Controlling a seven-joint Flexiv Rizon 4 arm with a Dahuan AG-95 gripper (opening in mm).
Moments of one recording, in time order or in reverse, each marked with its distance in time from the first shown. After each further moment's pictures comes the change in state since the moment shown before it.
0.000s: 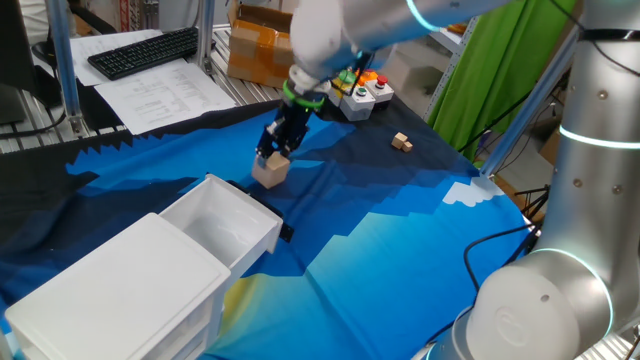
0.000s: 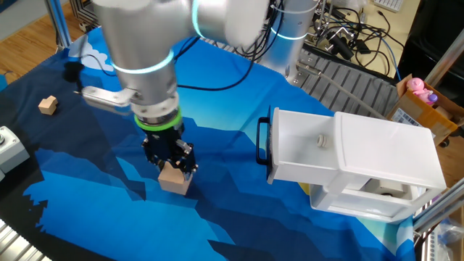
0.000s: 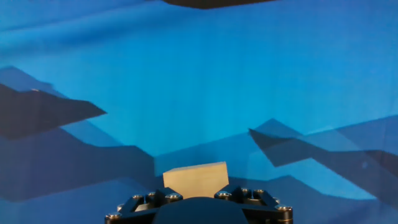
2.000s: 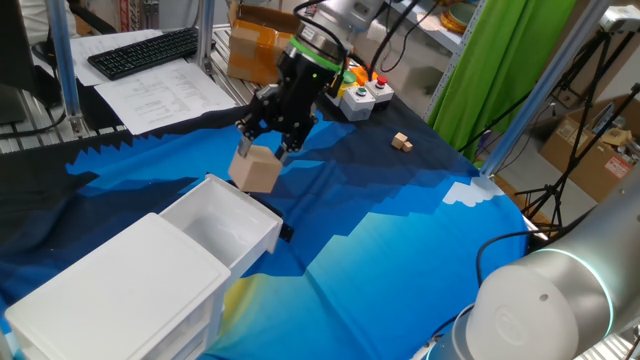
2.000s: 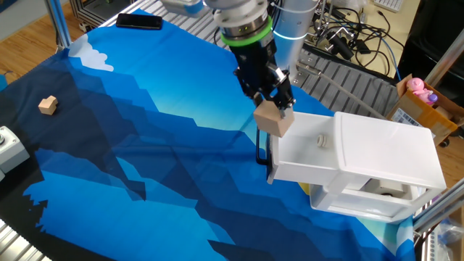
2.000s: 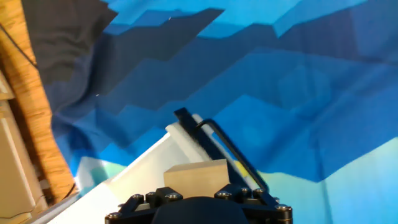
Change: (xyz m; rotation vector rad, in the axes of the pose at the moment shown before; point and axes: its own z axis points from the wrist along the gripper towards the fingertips) arm 0.120 0.202 -0.152 -0.232 0.148 0.379
